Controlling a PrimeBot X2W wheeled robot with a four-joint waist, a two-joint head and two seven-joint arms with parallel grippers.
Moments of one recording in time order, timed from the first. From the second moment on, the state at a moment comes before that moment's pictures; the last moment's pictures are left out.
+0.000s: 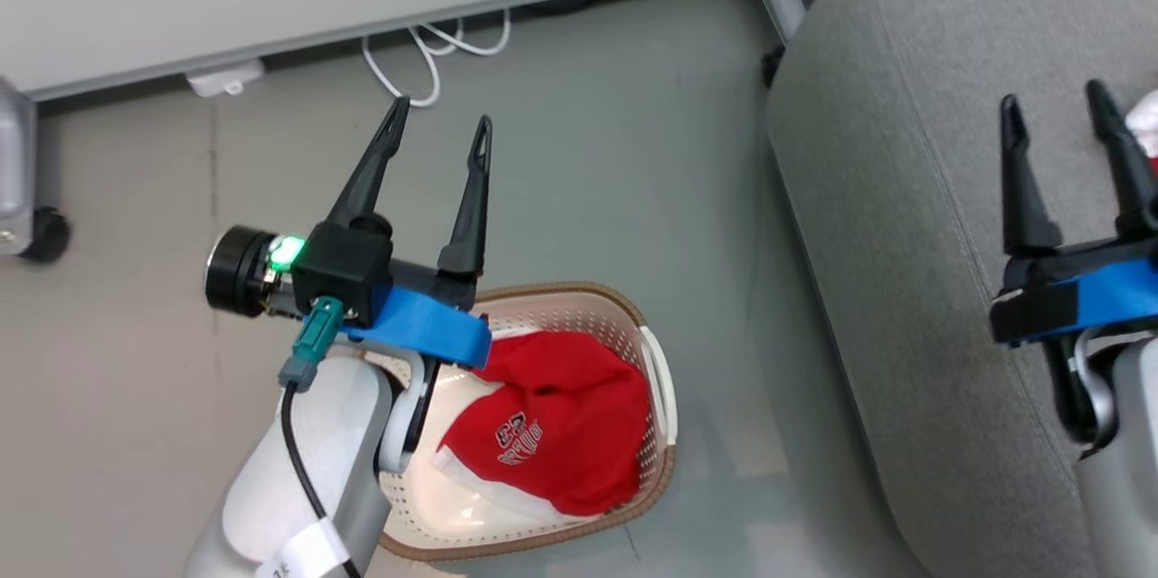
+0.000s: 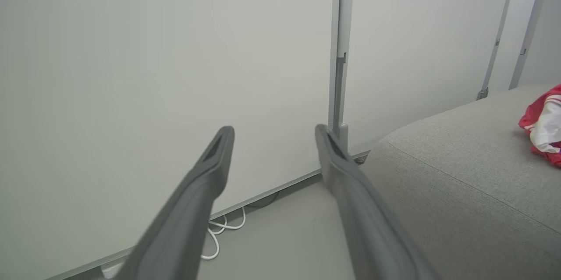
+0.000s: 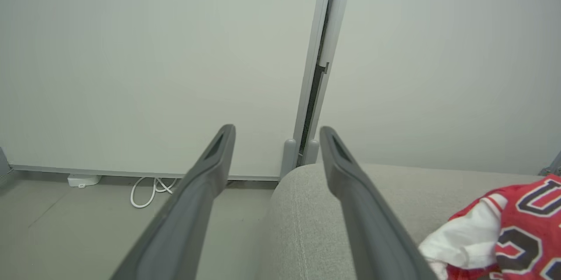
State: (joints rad) left arm -0.53 0.16 -0.45 0.30 -0.26 0.05 -0.26; right arm -0.46 -0.26 -0.05 0.29 0.13 0.13 -0.26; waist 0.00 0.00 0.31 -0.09
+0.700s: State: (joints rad) left arm -0.23 0.09 -0.18 0.22 -0.17 -0.03 -0.26; right arm -0.27 -0.16 0.02 0.26 0.16 0.13 -0.26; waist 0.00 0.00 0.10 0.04
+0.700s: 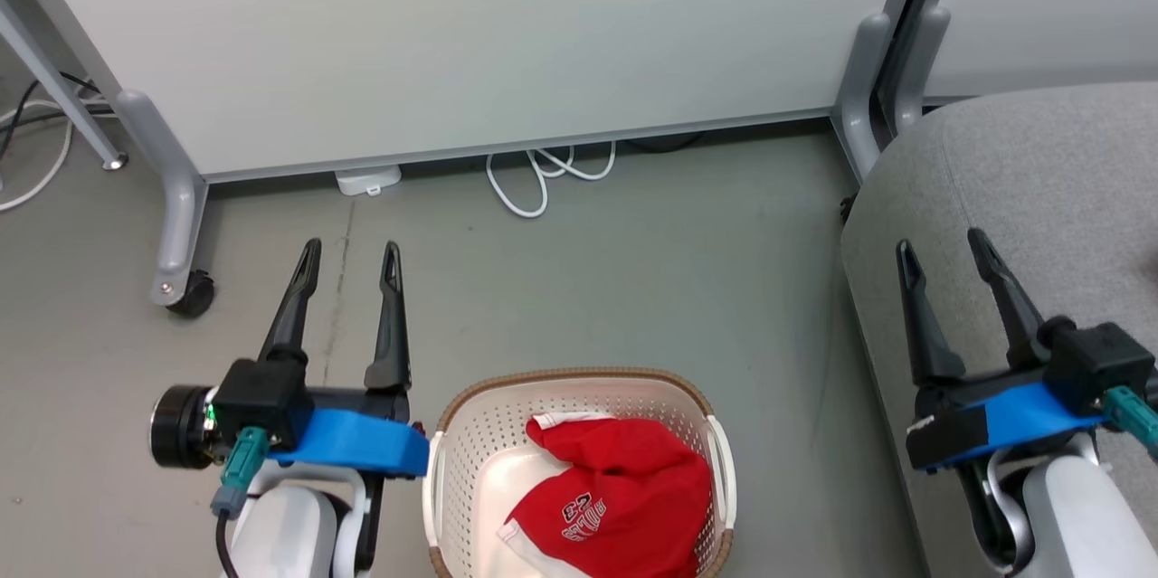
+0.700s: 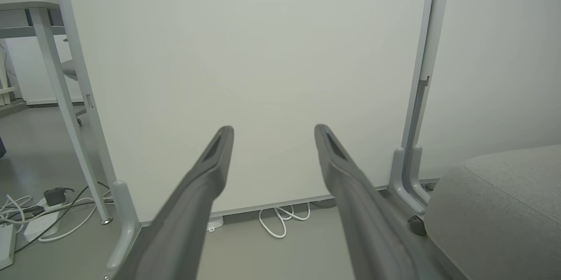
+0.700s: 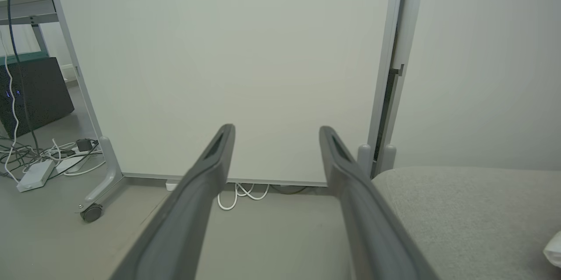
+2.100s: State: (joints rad) left arm -0.05 0.05 -0.10 0.20 -0.14 -0.08 -0.26; right arm -0.04 -0.07 -0.04 0.22 0.16 0.13 -0.26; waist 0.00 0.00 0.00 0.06
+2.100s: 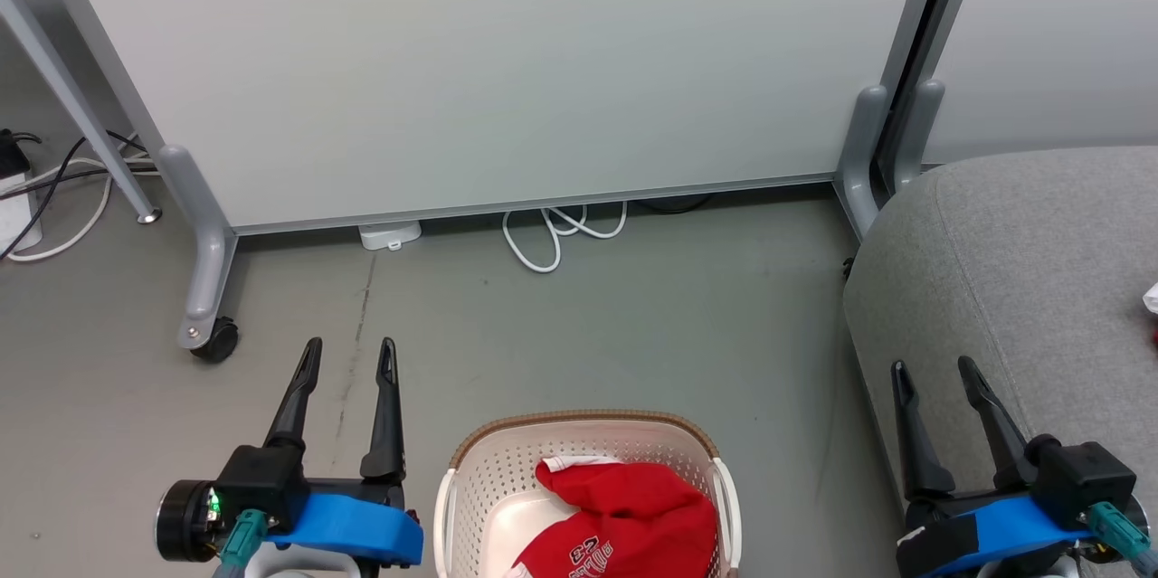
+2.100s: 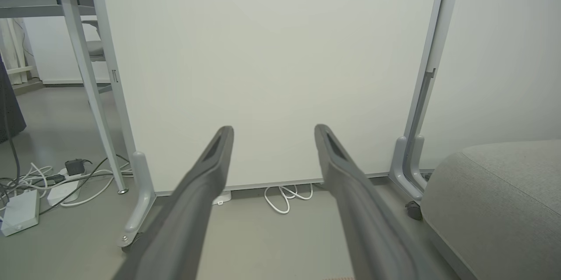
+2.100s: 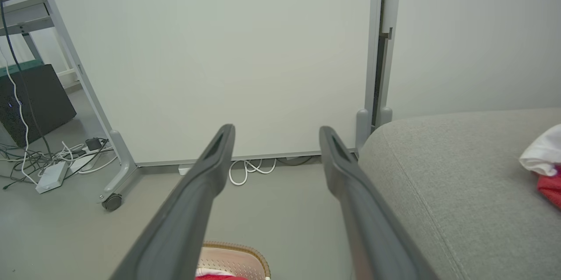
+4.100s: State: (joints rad) left arm -0.88 0.15 -1.06 1.15 -0.32 -0.13 -0.25; right arm -0.51 -0.09 0.05 0.10 0.21 0.13 -0.26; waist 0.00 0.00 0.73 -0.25
